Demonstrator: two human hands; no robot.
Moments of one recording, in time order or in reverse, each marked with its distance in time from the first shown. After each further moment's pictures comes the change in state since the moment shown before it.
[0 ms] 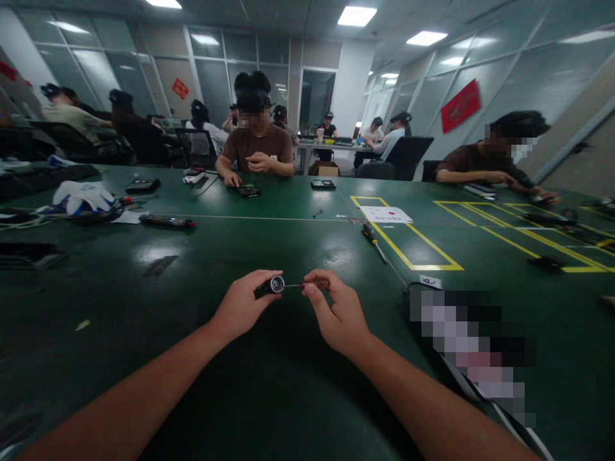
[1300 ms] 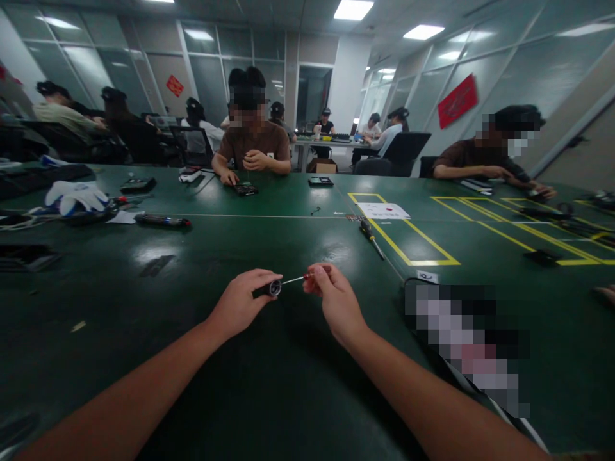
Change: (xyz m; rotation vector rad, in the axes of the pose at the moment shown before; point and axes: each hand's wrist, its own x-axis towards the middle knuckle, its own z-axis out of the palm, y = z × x) left_hand 0.001 -0.002 -0.003 0.099 -0.067 0.075; right_hand 0.012 0.024 0.016 0.628 0.176 0.472
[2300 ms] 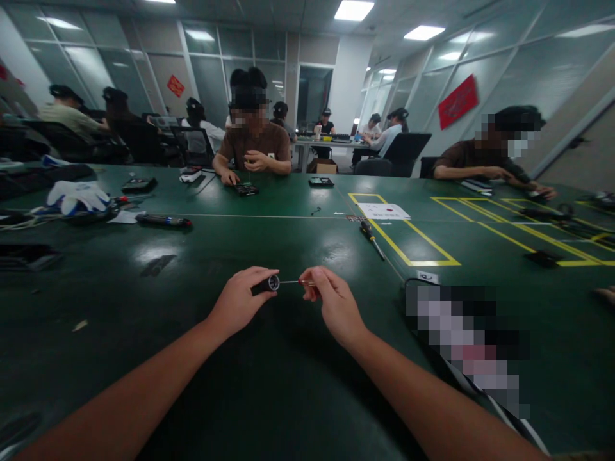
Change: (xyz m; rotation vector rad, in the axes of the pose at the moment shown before) left_hand 0.001 -0.004 0.000 0.013 0.043 -0.075; right_hand -0.009 -0.007 0.001 -0.129 -0.198 -0.146
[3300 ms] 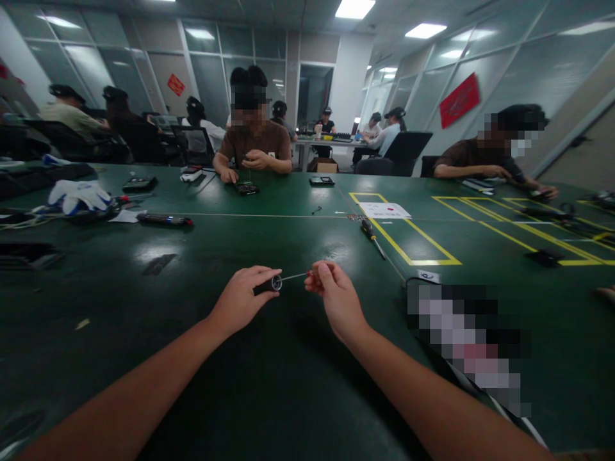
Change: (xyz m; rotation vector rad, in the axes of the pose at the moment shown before) left_hand 0.000 0.004 -0.003 0.080 -0.039 0.035; right_hand 0.008 0.016 0.002 0.212 0.240 0.153
